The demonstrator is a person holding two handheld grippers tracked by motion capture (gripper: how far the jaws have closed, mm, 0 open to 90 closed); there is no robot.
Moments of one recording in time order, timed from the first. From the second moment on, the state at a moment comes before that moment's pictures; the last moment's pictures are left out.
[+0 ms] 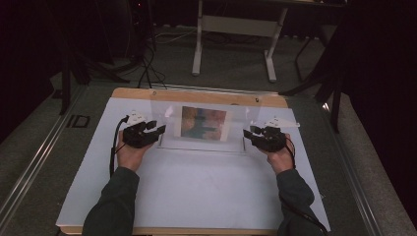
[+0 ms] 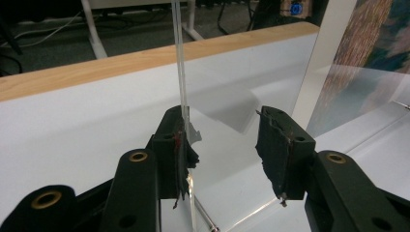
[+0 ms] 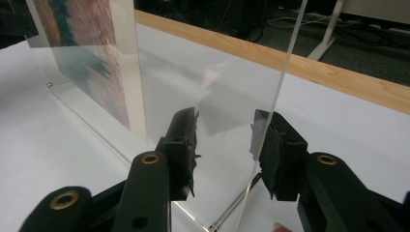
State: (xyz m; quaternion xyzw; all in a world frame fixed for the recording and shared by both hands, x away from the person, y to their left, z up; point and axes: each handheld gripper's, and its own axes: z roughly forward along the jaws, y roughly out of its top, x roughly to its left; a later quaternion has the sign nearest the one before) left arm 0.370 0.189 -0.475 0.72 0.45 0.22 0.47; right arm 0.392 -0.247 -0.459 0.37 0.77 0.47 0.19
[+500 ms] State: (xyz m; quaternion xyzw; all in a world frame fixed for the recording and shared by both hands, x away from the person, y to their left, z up) left arm 0.347 0.182 -0.473 0.73 0.45 0.22 0.45; right arm 0.374 -0.250 -0.465 0.38 0.78 0.47 0.19
